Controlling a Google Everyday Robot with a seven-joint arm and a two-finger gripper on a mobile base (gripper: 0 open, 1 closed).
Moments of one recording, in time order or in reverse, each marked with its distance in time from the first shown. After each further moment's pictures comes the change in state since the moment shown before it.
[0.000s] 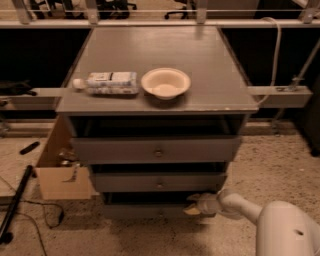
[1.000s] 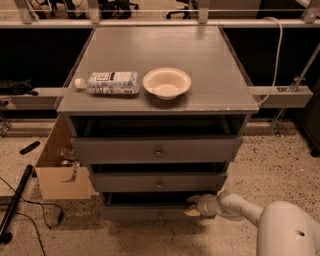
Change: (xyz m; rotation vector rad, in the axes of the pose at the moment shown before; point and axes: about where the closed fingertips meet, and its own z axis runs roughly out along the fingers) arm 0.004 0.010 -0.004 -0.013 0.008 0.006
